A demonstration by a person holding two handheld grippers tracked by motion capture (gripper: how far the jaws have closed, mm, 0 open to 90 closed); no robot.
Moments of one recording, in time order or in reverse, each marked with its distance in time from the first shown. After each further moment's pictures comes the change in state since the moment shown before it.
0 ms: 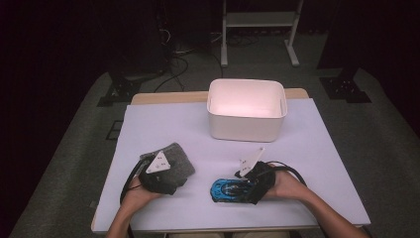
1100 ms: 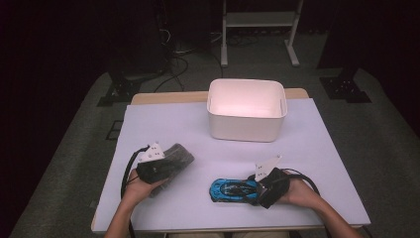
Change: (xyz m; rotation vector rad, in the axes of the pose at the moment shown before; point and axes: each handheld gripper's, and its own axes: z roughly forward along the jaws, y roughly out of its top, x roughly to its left) left arm 0.011 0.025 -0.016 -0.173 -0.084 -0.094; right arm 0.004 -0.045 -0.005 -0.028 -0.061 0.047
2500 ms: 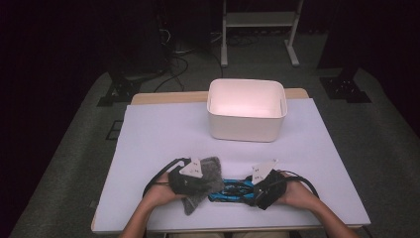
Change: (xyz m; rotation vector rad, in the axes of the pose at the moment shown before) left arm -0.042 0.004 0.067 0.313 -0.244 0.235; right arm 0.004 0.002 0.008 0.012 -0.035 -0.042
